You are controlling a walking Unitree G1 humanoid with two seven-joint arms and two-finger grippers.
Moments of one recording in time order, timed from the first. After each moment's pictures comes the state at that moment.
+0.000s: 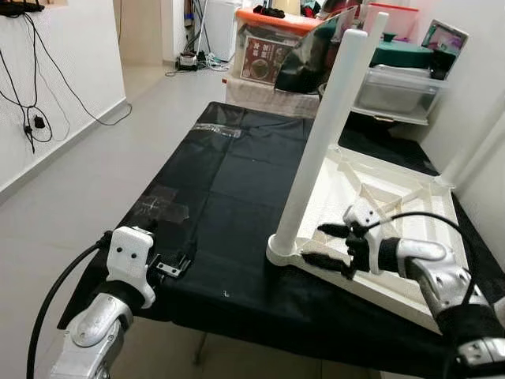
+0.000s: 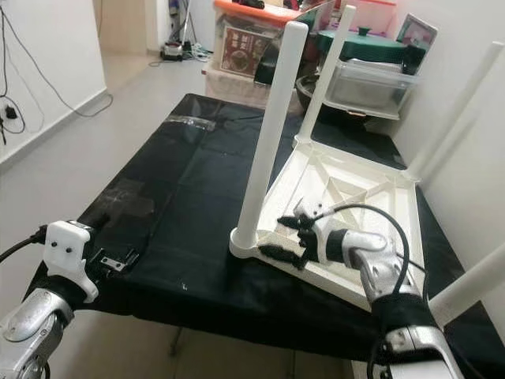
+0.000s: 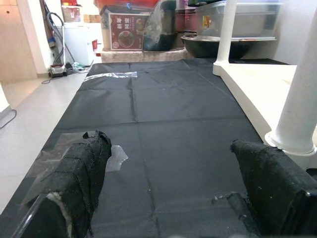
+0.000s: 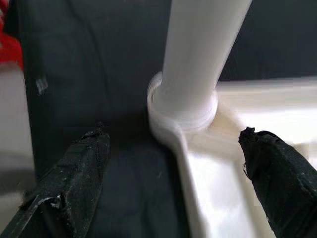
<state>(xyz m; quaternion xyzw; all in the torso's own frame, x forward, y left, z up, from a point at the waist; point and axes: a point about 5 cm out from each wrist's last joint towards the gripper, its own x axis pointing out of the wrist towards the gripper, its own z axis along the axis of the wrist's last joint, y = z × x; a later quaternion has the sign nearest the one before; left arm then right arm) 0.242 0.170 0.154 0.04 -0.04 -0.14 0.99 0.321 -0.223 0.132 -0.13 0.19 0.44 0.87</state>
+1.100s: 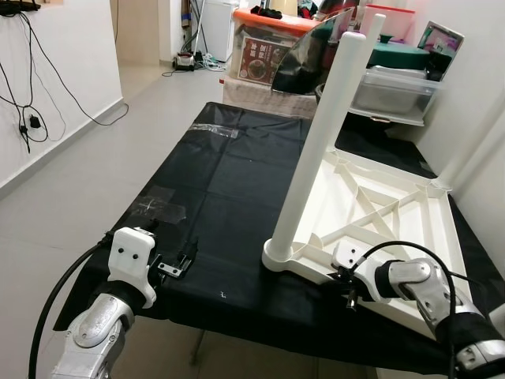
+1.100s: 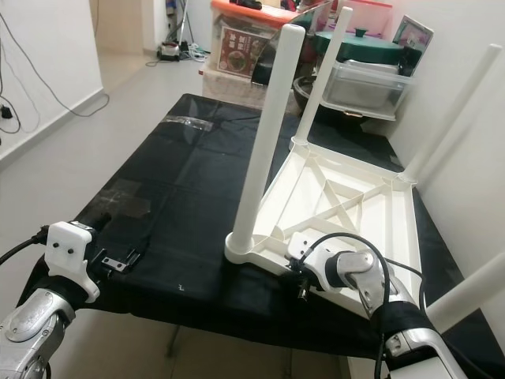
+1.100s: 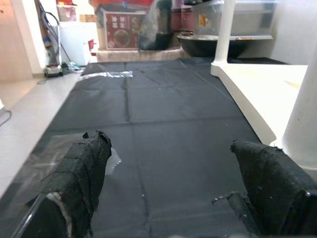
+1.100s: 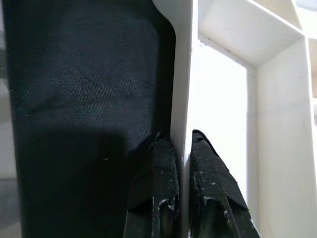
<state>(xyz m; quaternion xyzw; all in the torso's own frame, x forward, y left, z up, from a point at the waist) 0.243 0.171 0.152 0.04 -0.04 -0.13 0.99 0.314 -0.225 0.104 -0.28 0.26 0.49 0.78</state>
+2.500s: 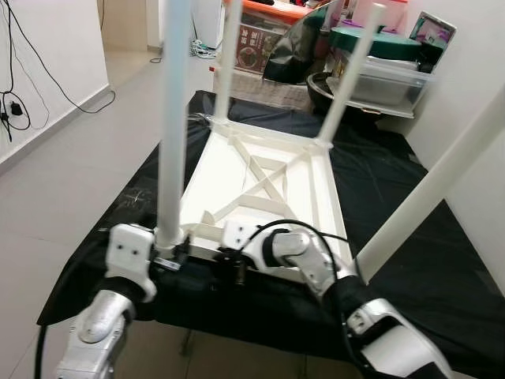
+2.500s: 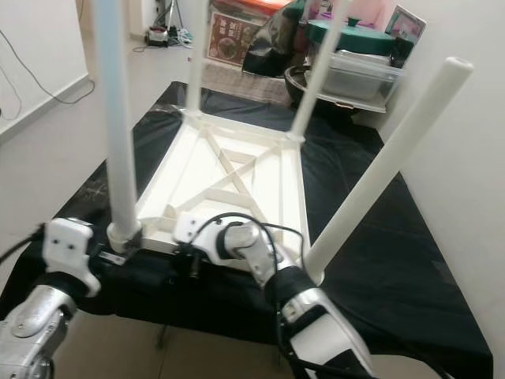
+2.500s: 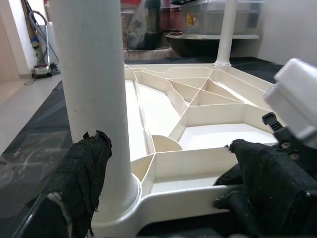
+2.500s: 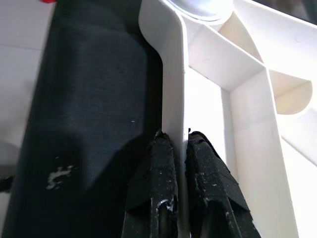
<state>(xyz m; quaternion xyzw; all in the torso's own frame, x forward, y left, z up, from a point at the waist) 0.249 0.166 0.152 0.05 -0.05 -0.14 0.99 0.349 -0.042 0.126 -0.31 0.10 0.52 0.79</state>
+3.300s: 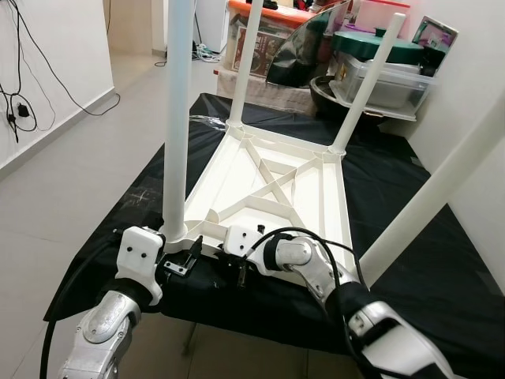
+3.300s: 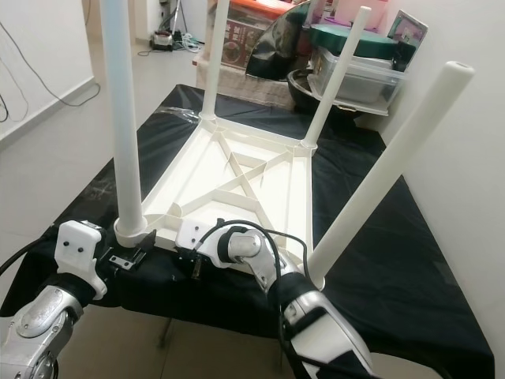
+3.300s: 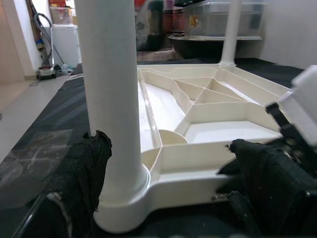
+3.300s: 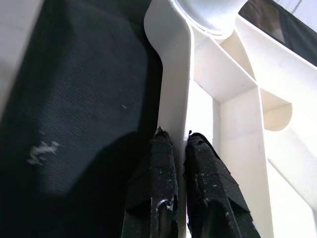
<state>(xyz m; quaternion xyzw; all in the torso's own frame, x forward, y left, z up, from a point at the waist) 0.250 0.162 0.150 0.04 -0.05 -0.14 0.99 0.356 -0.057 0.123 -0.38 0.04 0.50 0.78</state>
